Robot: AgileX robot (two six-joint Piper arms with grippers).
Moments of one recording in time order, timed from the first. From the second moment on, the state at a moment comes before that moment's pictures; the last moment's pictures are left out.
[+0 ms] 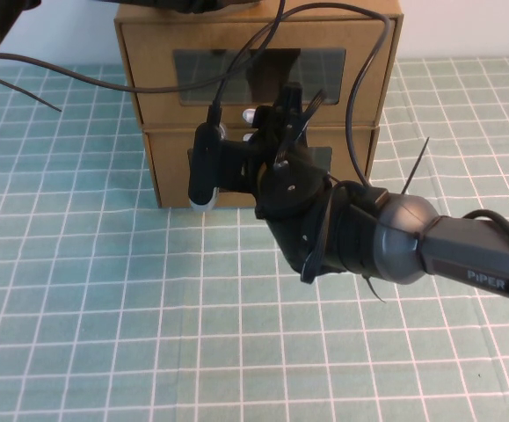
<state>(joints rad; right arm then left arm) 0.85 2.02 -1.49 -1.65 0.63 0.66 -0.25 2.09 -2.16 -1.00 1.00 0.63</state>
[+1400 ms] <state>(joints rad) 0.82 2.09 -1.61 -1.66 0.62 0.66 -0.25 2.10 -2.16 -1.03 1.03 0.64</state>
